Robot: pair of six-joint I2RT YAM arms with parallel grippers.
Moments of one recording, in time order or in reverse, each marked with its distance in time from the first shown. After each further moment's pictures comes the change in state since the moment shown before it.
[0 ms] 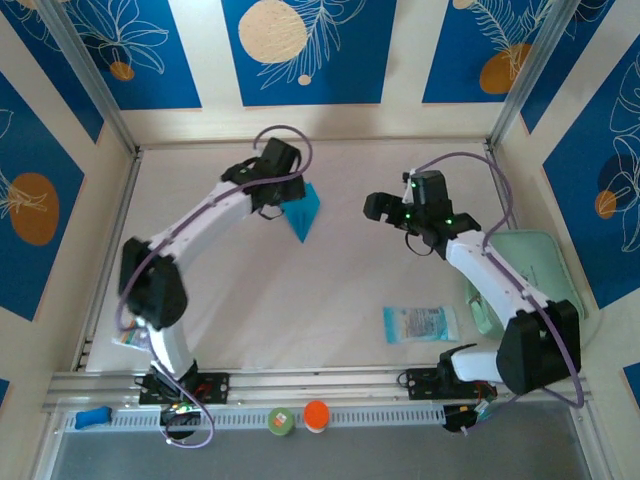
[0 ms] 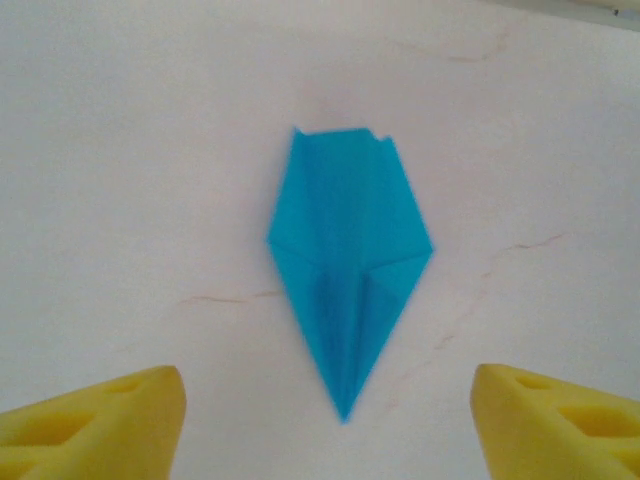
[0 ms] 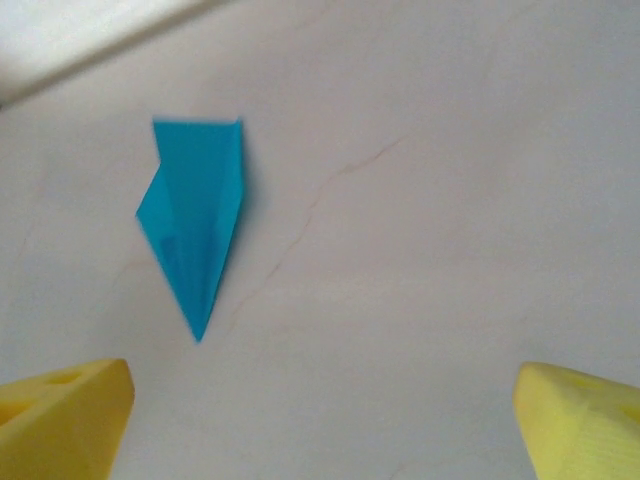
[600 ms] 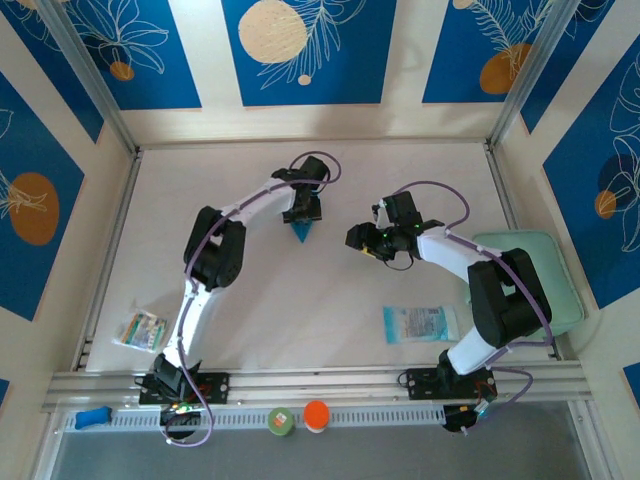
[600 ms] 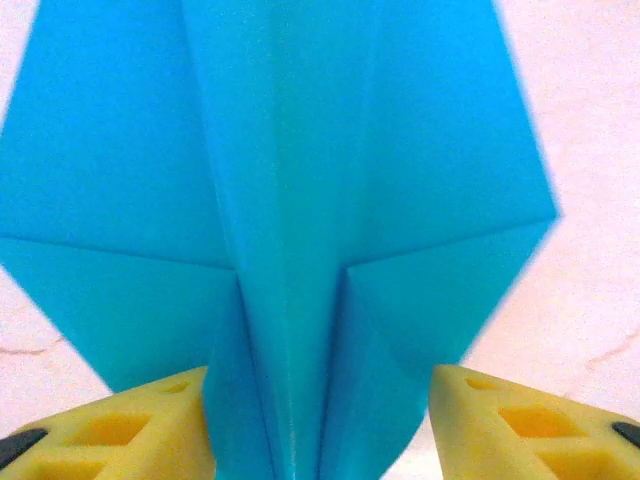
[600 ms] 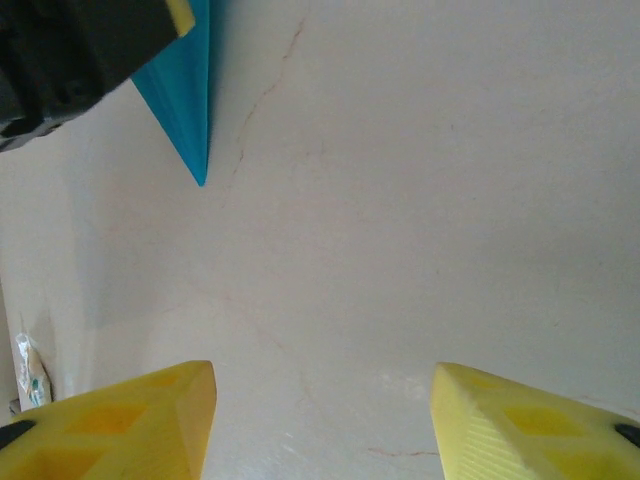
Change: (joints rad) left arm -0.013 0.581 0.375 -0.126 0.148 -0.007; right arm 0.064 0.296 -0.097 0.120 -0.349 0.147
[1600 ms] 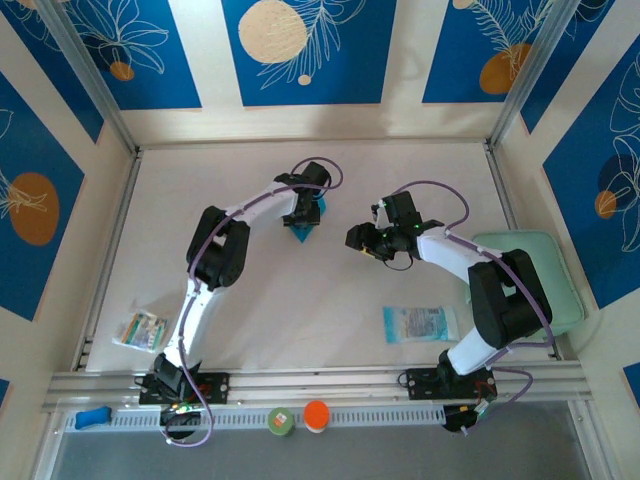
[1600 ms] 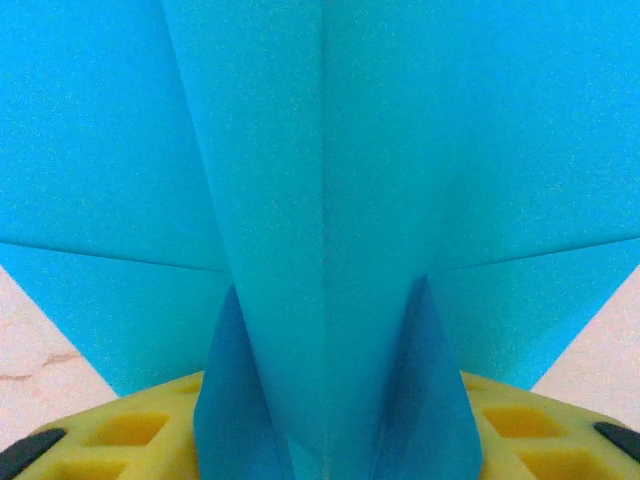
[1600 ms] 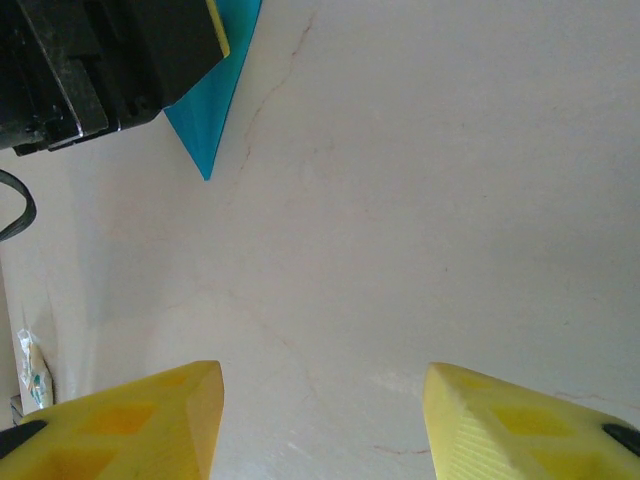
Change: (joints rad) left arm -0.005 0.039 -0.024 0.024 -0.039 0.034; right arm 0.013 -0.003 0.000 0.001 -0.002 -0.001
